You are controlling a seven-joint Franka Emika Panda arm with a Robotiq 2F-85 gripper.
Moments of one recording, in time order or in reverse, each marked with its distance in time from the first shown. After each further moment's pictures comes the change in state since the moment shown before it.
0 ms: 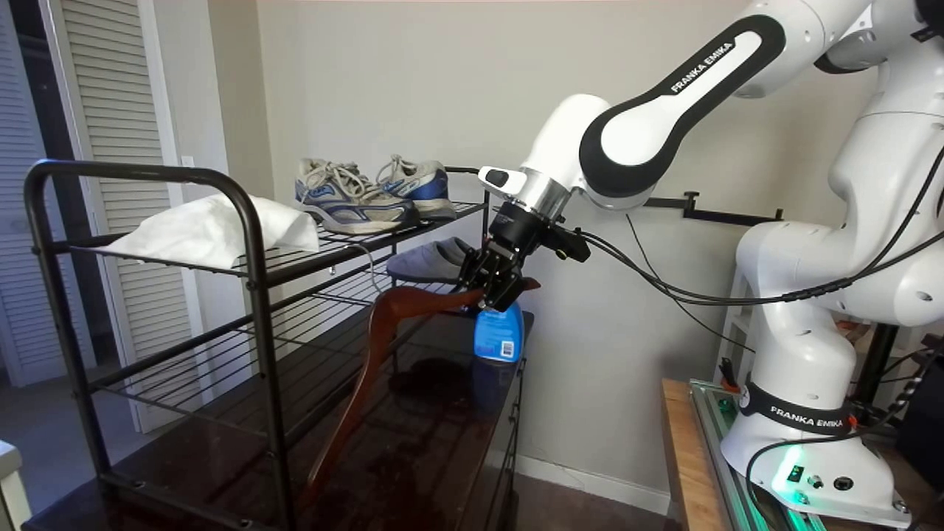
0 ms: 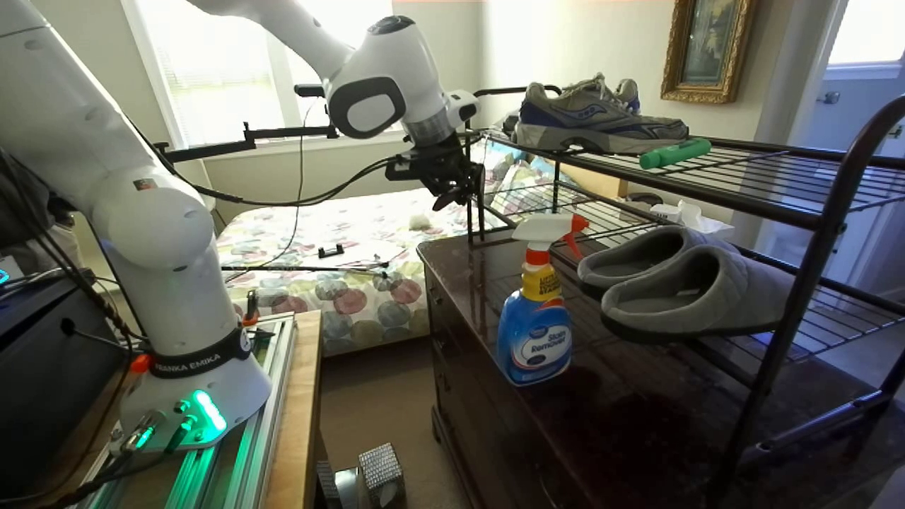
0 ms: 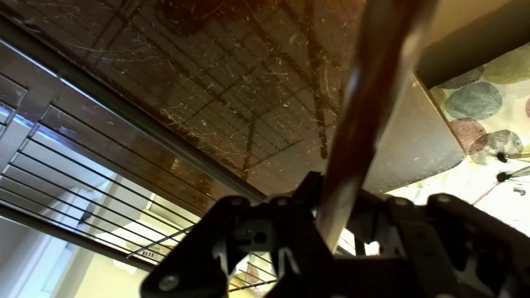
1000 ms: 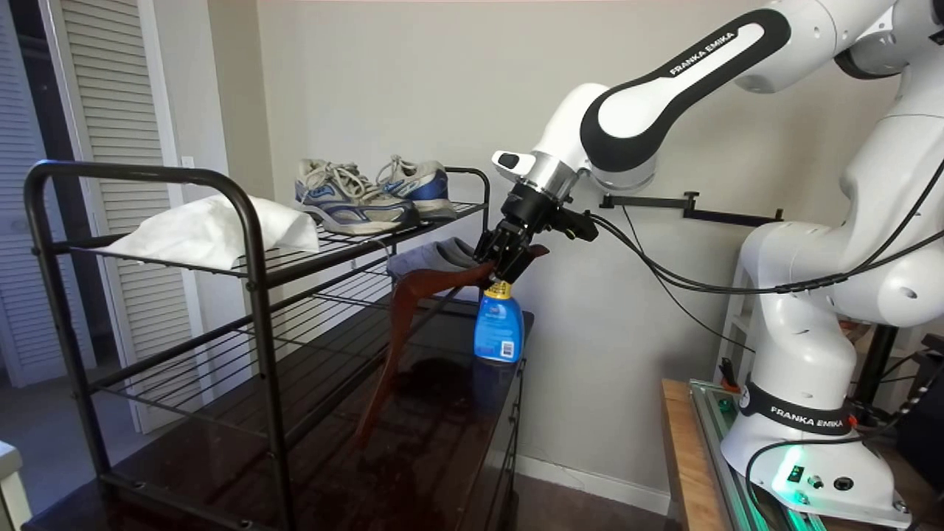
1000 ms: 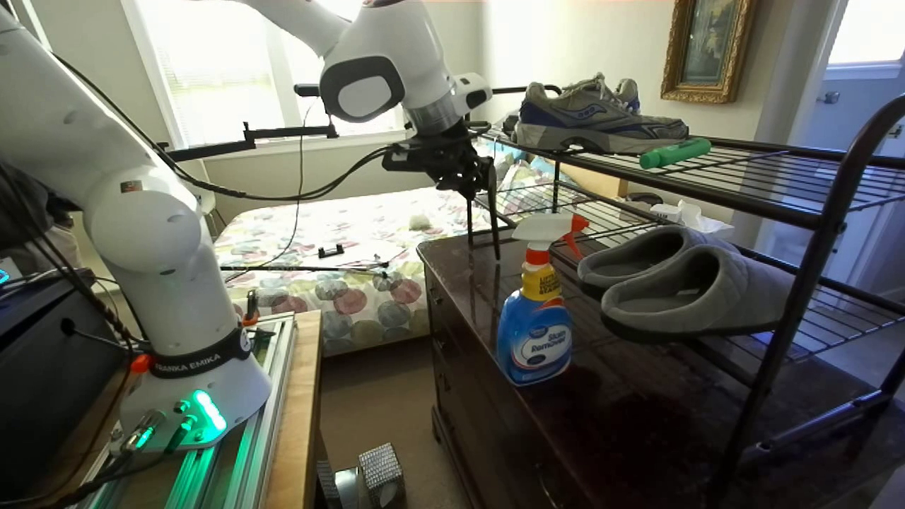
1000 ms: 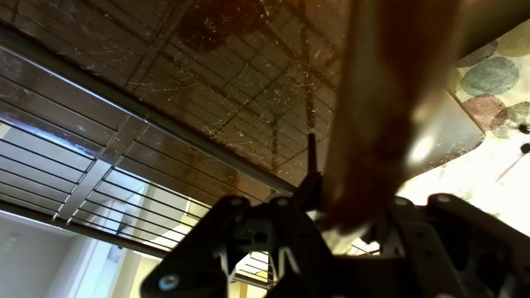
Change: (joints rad) arm -0.126 -0.098 -0.010 -0.005 0.001 -0.106 0.012
